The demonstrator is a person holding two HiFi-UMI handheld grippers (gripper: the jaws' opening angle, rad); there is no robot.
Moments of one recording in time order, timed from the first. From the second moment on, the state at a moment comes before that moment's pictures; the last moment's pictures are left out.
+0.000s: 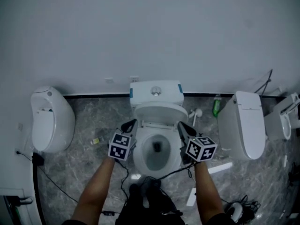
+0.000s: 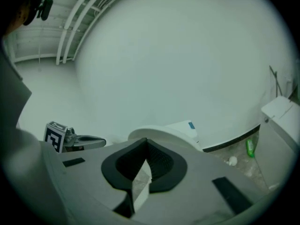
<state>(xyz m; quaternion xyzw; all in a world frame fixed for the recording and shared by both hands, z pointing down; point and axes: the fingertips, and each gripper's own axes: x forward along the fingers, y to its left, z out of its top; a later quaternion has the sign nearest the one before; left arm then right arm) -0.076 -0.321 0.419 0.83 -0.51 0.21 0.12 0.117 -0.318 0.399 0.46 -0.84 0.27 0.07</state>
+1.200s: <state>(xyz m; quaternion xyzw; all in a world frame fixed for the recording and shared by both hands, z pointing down) -0.069 -0.306 0.487 0.79 -0.52 0.25 0.21 0.108 -0.378 0.444 0.37 -0.87 0.01 0.31</state>
